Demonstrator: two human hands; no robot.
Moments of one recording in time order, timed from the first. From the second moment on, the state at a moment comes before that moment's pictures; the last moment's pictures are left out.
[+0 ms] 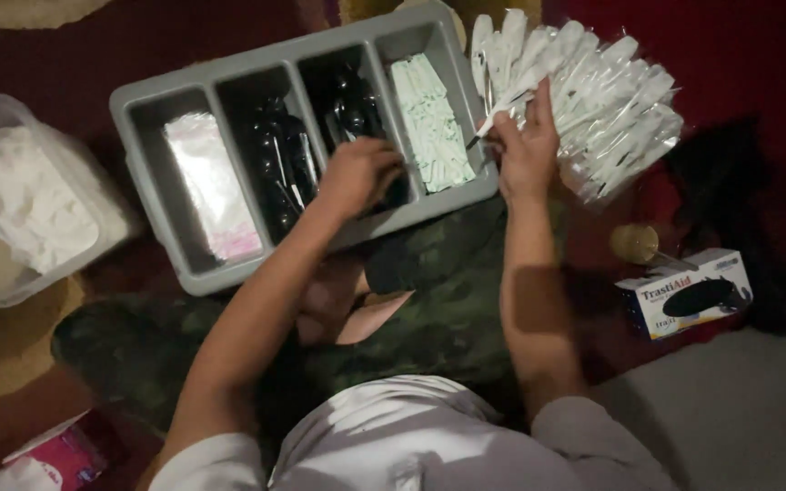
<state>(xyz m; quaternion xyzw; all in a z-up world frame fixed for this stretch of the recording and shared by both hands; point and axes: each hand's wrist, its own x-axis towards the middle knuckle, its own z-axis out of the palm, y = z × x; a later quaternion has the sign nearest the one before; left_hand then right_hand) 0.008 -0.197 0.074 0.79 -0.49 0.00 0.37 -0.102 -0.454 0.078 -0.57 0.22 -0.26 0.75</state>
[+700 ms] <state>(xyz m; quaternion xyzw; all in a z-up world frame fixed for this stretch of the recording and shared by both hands) 0.066 -0.320 -0.010 0.74 -0.67 -0.08 -0.06 -0.102 -0.463 0.081 -0.60 0.16 -0.25 0.74</state>
